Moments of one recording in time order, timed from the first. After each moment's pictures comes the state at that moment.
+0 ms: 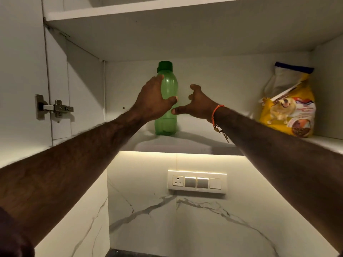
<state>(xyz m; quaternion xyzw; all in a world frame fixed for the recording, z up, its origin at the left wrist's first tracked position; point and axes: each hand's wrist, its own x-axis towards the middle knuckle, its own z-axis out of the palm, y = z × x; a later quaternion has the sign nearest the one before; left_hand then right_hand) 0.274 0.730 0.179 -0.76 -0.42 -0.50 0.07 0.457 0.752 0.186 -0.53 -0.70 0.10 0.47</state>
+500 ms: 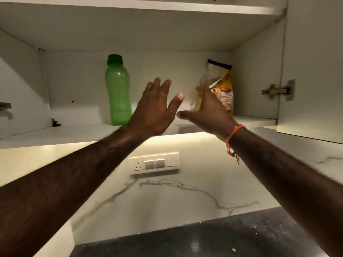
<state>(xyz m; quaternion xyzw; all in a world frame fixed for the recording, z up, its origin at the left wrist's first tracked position) 0.356 0.613 0.124 -0.84 -0.28 -0.45 0.06 0.506 0.528 0.118 -0.63 -0.58 -0.10 0.51</state>
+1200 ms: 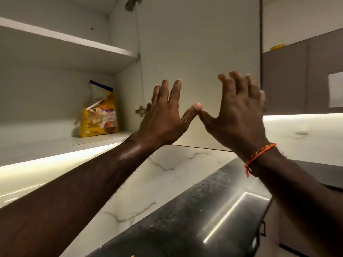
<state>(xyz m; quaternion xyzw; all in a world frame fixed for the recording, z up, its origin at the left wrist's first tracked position) 0.557 0.349 0.132 -0.89 -0.02 -0.46 -0.04 0.603 0.179 0.114 -0.76 -0.25 -0.51 0.31</state>
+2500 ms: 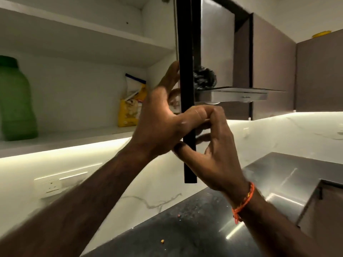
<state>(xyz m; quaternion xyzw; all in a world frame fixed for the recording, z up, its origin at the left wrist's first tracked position) 0.427 0.383 0.117 -0.81 0.10 -0.51 -0.28 0.513 0.283 0.052 -0.51 -0.54 -0.32 0.59</state>
